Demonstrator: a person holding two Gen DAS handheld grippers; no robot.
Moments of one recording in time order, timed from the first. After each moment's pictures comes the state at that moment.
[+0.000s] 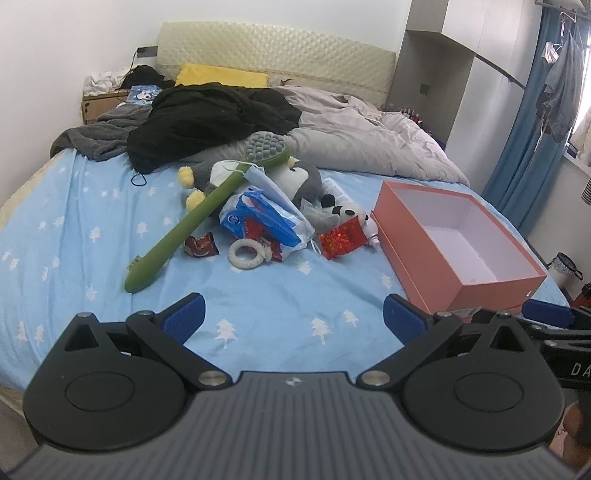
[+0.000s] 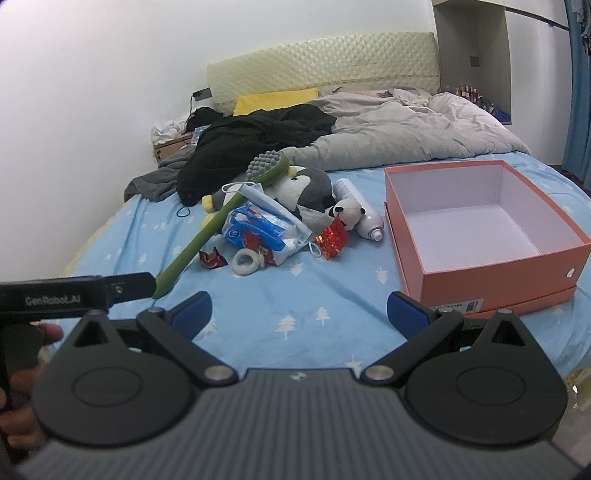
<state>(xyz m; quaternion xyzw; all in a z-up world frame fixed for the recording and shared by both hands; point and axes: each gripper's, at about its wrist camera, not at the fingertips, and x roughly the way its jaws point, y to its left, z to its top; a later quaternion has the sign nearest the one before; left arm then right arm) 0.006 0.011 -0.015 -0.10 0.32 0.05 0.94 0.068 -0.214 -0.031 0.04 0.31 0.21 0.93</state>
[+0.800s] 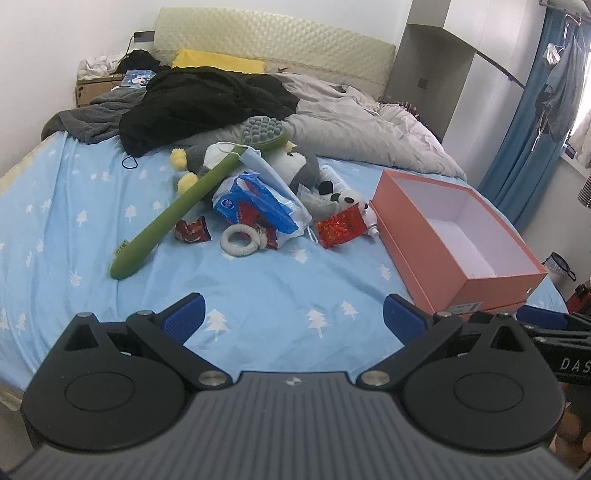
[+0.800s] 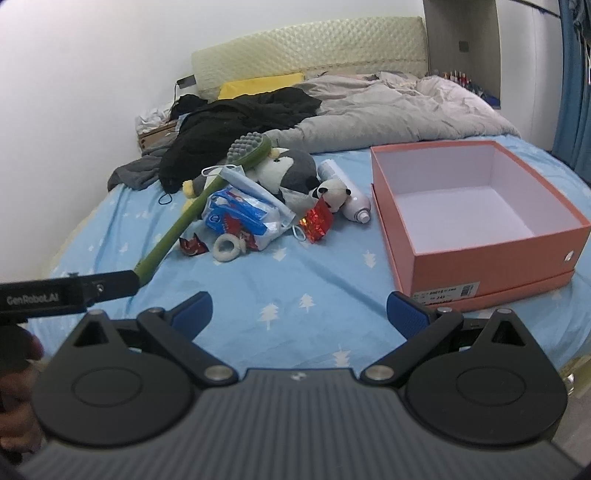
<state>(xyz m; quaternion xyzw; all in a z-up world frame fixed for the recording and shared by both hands) 0.021 0.019 -0.041 -0.11 0.33 0.04 0.94 0.084 -0.210 -0.058 0.05 0.33 0.19 0.92</state>
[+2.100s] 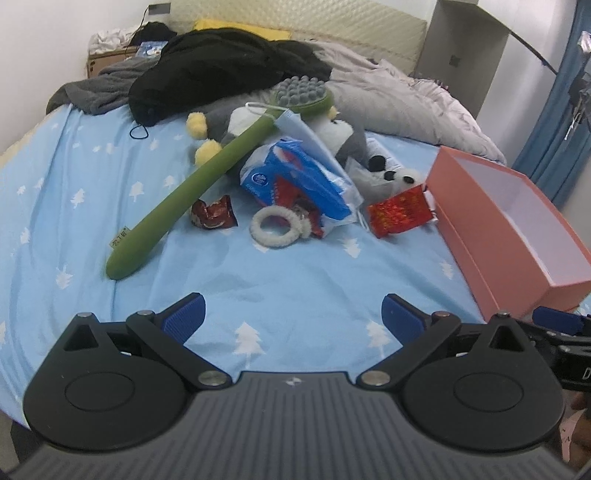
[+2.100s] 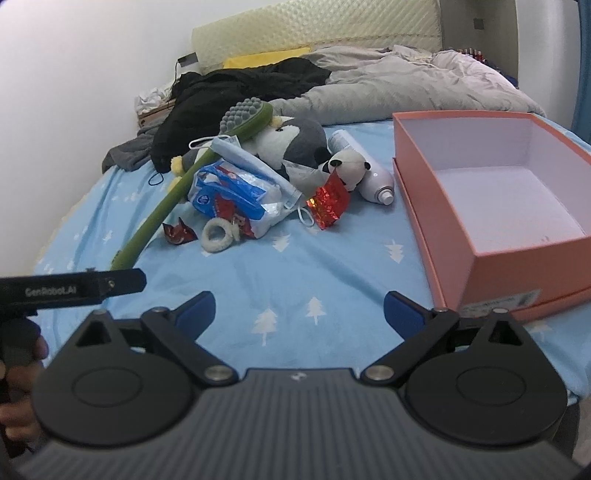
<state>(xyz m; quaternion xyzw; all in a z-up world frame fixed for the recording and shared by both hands) 0.117 0.069 -0.112 -0.12 0.38 0.07 0.92 0.158 -0.172 -0.115 0.04 0.36 0.20 0.91</state>
